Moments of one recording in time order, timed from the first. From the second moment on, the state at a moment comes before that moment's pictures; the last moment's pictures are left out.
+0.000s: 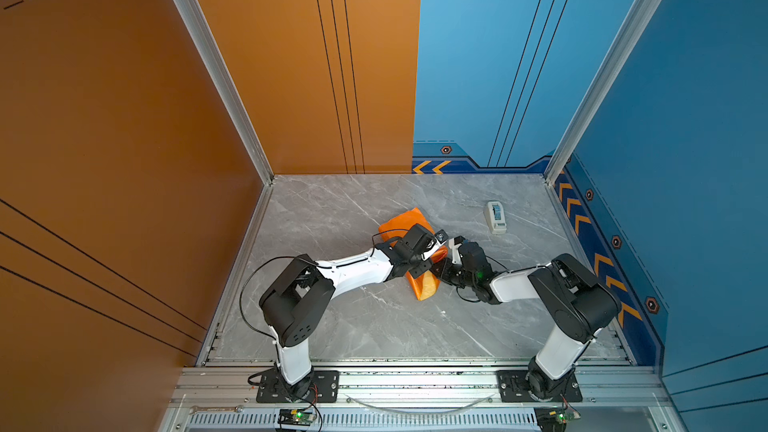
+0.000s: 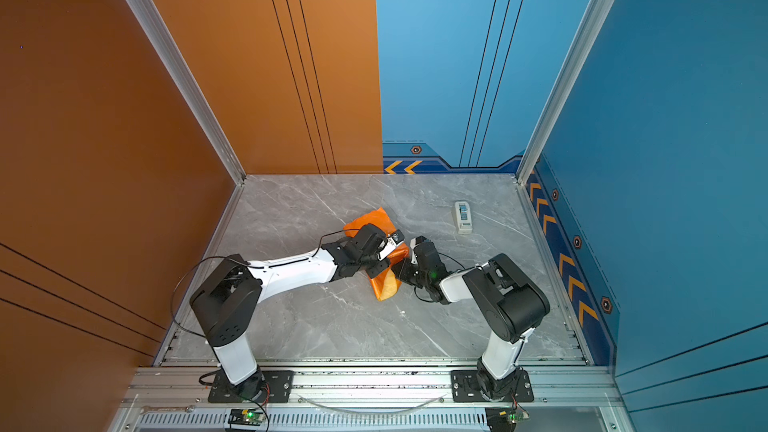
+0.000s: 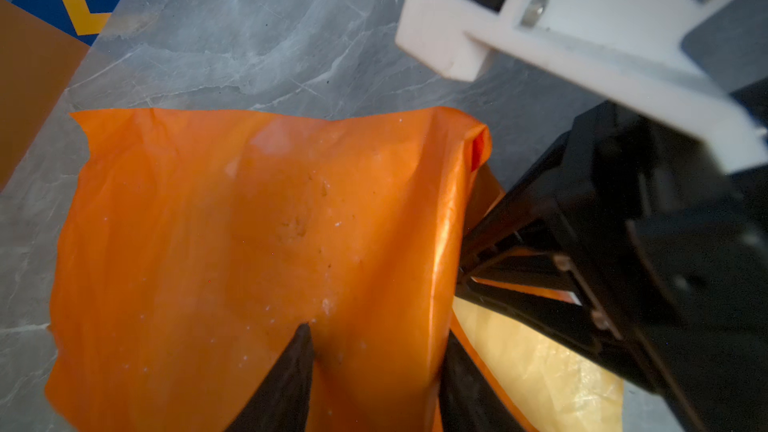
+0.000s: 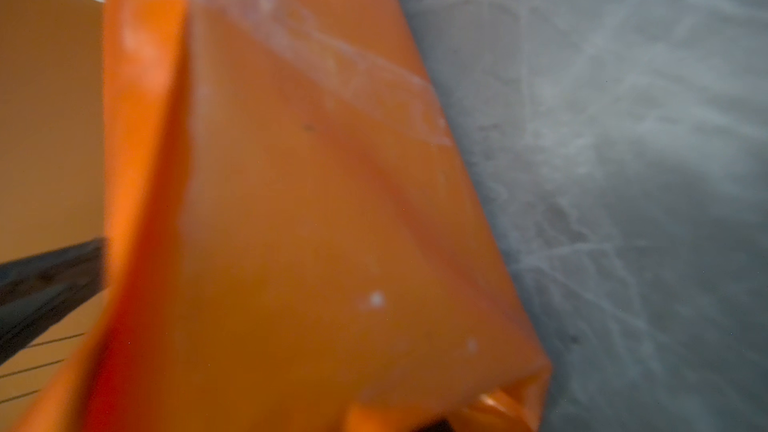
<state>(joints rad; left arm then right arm) -0.82 1.80 1.17 -0.22 -0.15 0.26 0.52 1.74 0.58 0.50 -0.30 0.88</state>
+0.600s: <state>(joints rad) -0.82 1.80 1.17 -0.21 -0.15 0.25 0.39 1.44 0.49 0.36 -0.39 0.83</state>
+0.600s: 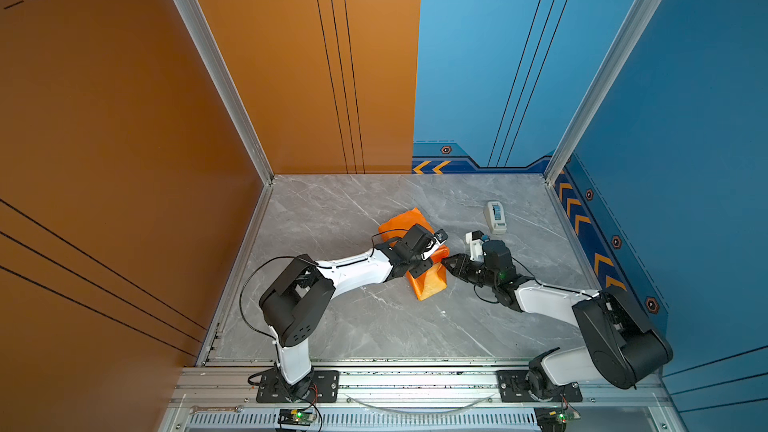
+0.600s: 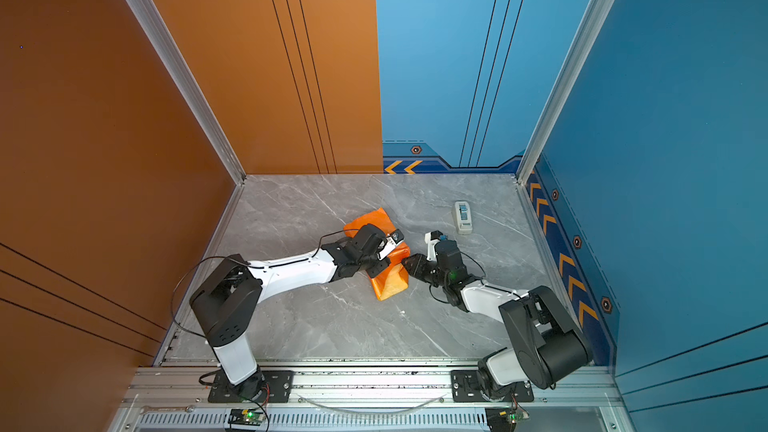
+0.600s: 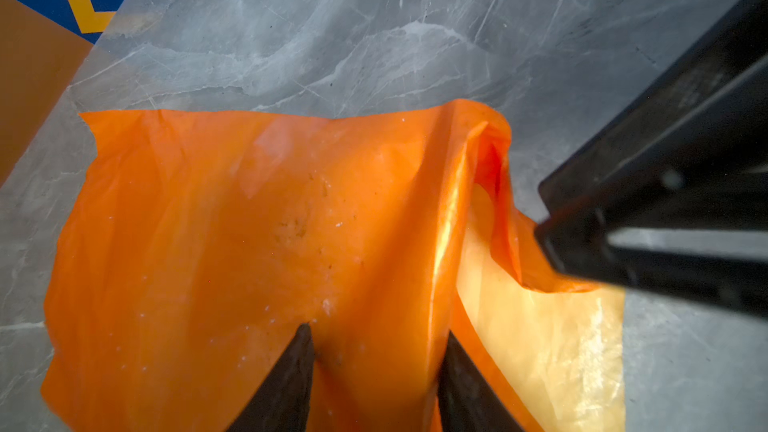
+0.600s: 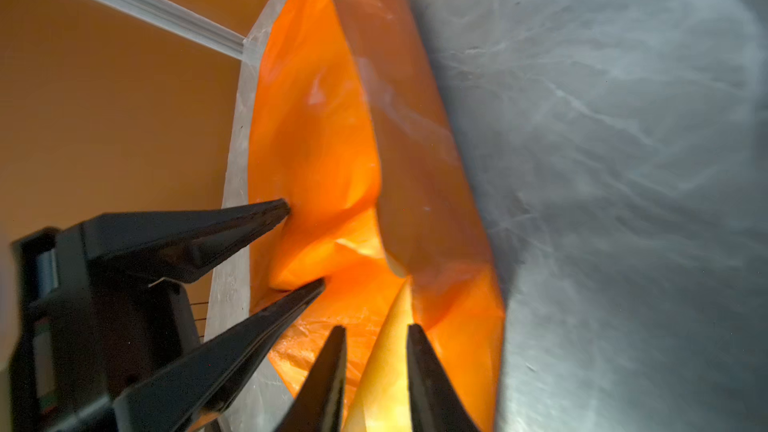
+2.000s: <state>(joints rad) -0.81 1.80 1.16 -0.20 -0.14 0.24 0.40 1.53 0.54 0.29 -0.33 0.77</state>
